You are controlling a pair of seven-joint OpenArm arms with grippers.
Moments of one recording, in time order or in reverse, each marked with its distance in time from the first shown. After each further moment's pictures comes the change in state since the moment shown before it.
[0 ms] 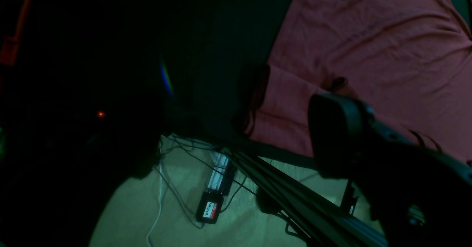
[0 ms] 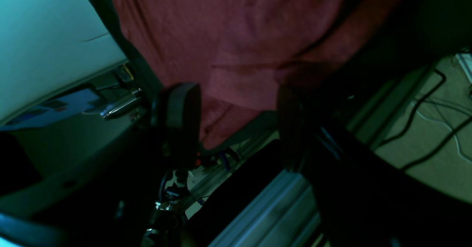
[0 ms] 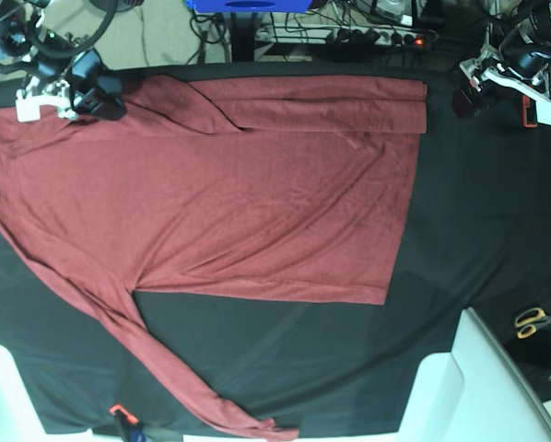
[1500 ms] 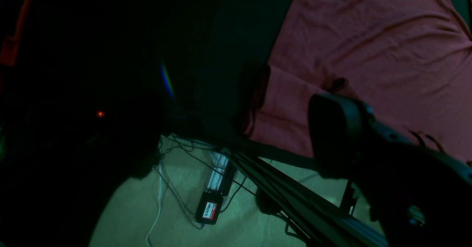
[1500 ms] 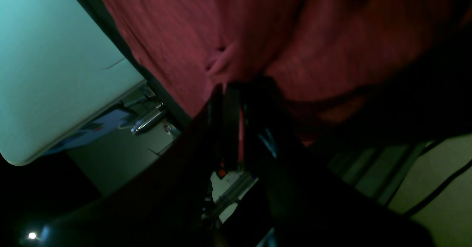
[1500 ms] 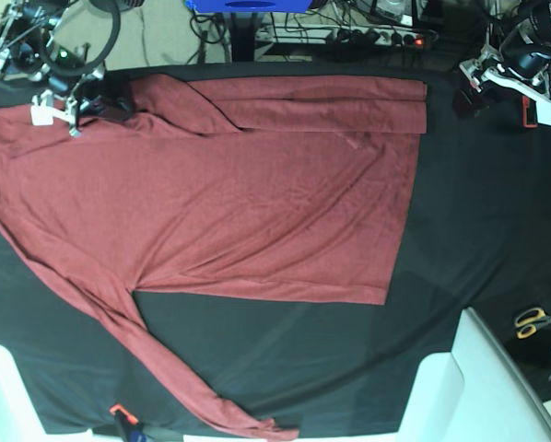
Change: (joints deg) left arm -0.2 0.0 0.0 -0.1 0.0 0.0 0.0; right arm 7.1 2.7 0.3 -17.4 0.6 -0.4 4.4
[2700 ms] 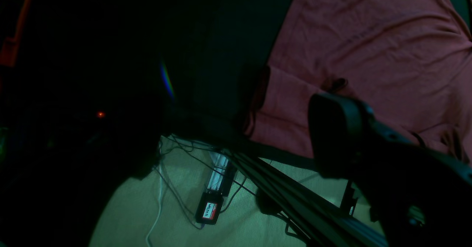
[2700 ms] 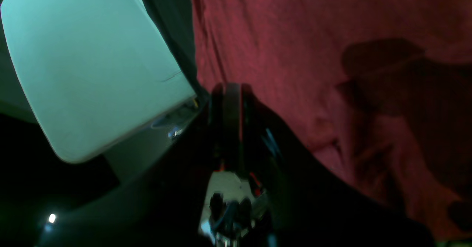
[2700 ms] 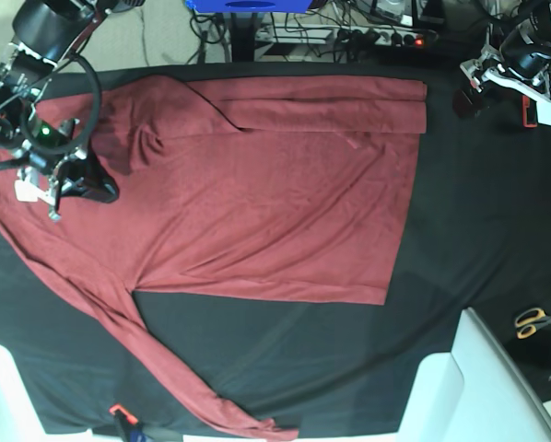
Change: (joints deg) left arm 0.0 0.0 0.0 0.0 0.0 0.0 0.0; right arm 13.6 2.5 0.0 0.0 0.0 -7.7 -3.0
